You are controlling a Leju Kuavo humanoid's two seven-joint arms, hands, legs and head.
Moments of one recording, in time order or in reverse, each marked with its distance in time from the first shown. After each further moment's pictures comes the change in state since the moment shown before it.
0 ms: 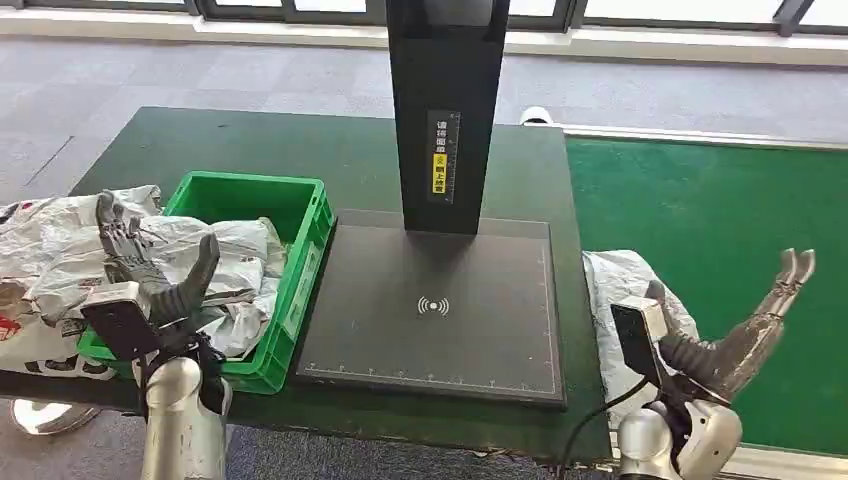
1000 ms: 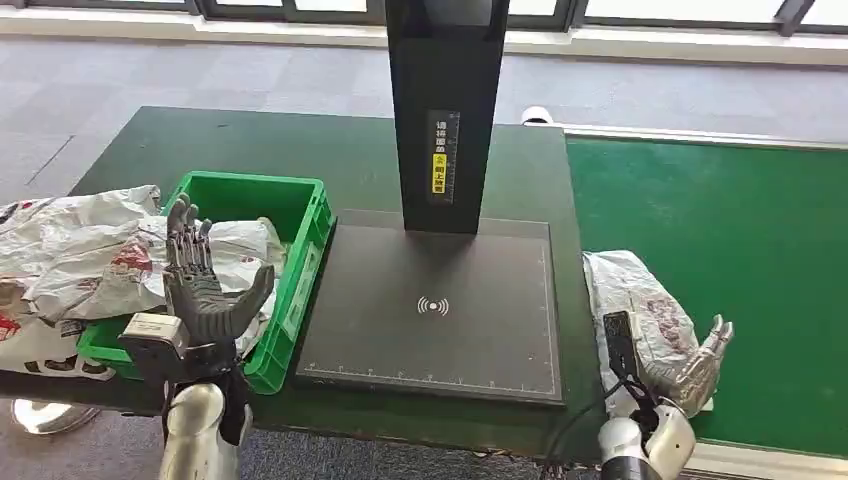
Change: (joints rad) left arm 0.102 0.020 -0.160 -0.062 0.012 -0.108 0.000; right arm -0.167 -0.037 -0.234 0.582 0.122 0.020 0.230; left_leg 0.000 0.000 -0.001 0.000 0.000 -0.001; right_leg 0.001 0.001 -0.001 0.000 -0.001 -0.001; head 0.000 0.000
